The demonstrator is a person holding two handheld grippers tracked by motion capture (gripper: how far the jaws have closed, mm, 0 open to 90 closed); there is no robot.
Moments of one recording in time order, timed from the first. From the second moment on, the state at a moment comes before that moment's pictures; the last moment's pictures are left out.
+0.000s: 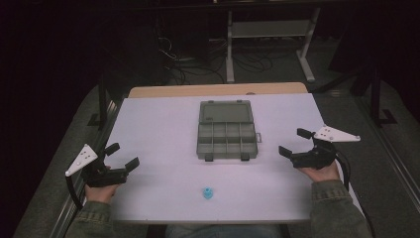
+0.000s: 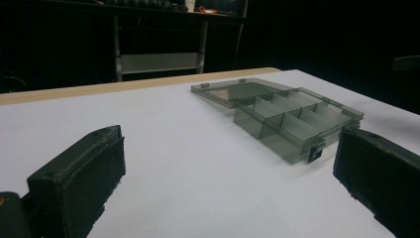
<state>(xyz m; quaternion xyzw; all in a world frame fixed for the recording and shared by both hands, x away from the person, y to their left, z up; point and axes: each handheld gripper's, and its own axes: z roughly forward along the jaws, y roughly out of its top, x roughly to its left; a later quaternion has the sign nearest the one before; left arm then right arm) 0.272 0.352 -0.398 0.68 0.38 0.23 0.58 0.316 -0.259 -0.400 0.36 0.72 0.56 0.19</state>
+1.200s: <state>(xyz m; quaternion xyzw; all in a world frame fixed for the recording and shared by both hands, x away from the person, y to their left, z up) 0.273 0.357 -0.397 0.67 0.39 0.24 0.58 0.313 -0.224 -0.388 0.32 0.78 0.52 0.17</state>
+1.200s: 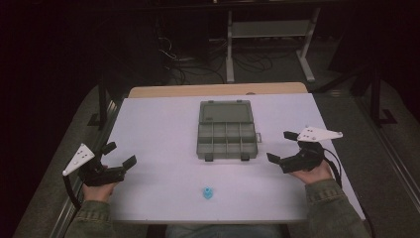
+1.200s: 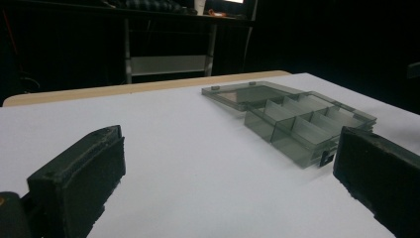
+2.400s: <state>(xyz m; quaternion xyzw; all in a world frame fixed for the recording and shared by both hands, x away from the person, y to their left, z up) 0.272 0.360 -0.397 0.67 0.39 0.24 0.58 0.315 -0.162 -0.371 0.25 0.83 0.49 0.11</state>
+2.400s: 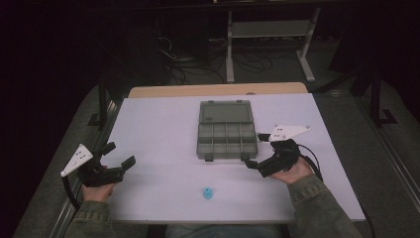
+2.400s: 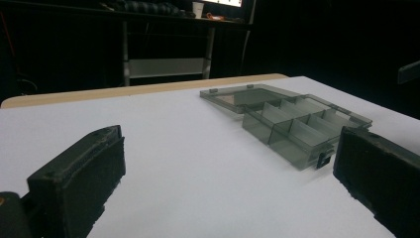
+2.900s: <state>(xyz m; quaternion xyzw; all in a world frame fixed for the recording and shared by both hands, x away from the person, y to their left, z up) 0.272 0.359 -0.397 0.67 0.39 0.25 0.58 0.315 -0.132 -0.372 0.22 0.84 0.48 0.09</state>
